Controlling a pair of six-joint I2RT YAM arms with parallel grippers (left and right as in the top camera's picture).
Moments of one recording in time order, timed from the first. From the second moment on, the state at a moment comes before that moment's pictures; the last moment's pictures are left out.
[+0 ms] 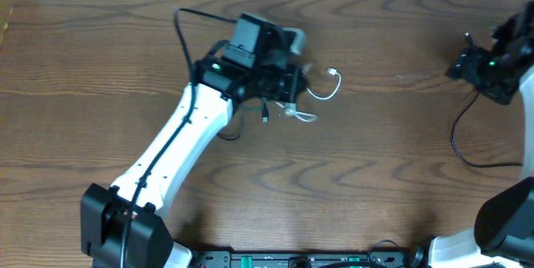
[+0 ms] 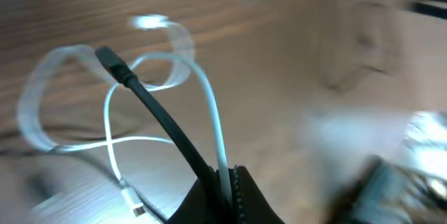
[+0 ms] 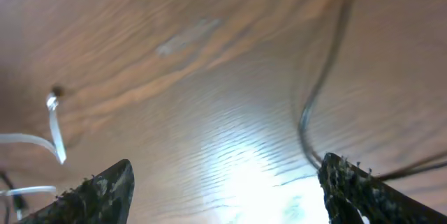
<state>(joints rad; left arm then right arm) -0.47 1.64 1.41 -0.69 0.55 -0.24 -0.29 1.69 1.54 -1.10 -0.14 0.21</state>
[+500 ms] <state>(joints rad) -0.47 1.64 1.41 -0.81 0.57 -0.21 -0.05 1.69 1.54 -1.12 -0.16 0.17</state>
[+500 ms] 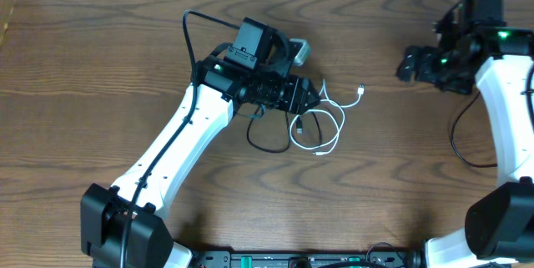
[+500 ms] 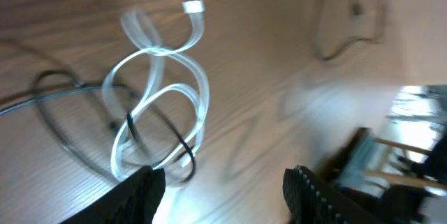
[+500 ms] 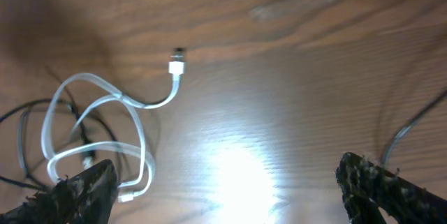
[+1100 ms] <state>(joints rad) -0.36 1.64 1.41 -1.04 0.23 -0.20 0.31 1.69 1.38 -0.96 -0.16 0.19</state>
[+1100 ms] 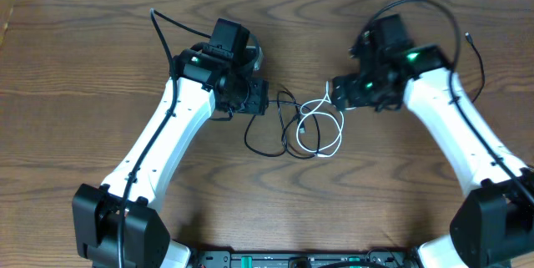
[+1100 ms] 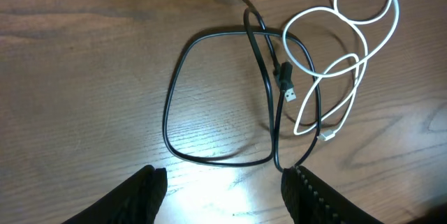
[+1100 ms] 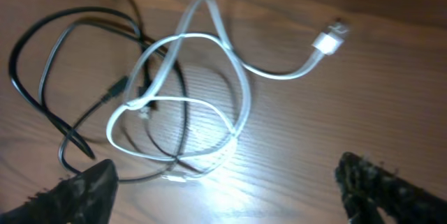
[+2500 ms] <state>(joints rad) -0.44 1.64 1.25 -0.78 0.23 -0.20 0.51 1.73 0.97 -0.19 -0.05 0.75</state>
